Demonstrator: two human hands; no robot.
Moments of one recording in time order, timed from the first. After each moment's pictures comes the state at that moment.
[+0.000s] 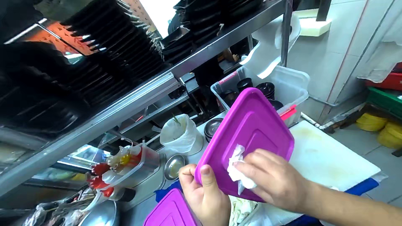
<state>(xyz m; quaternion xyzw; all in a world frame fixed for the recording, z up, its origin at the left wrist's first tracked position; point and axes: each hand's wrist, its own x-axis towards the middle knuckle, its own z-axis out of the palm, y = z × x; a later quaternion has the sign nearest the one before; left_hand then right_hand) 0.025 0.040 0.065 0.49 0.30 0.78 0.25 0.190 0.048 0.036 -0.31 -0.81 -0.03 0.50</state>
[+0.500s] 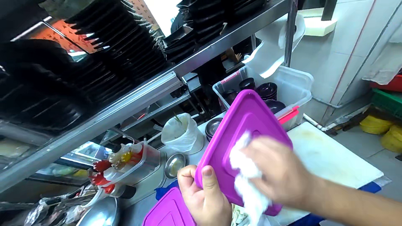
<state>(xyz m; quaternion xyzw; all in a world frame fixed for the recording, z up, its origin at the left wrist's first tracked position) 0.031 0.033 0.074 0.49 0.31 0.78 0.23 0.198 0.054 0.068 -0.34 -0.80 -0.03 0.49</state>
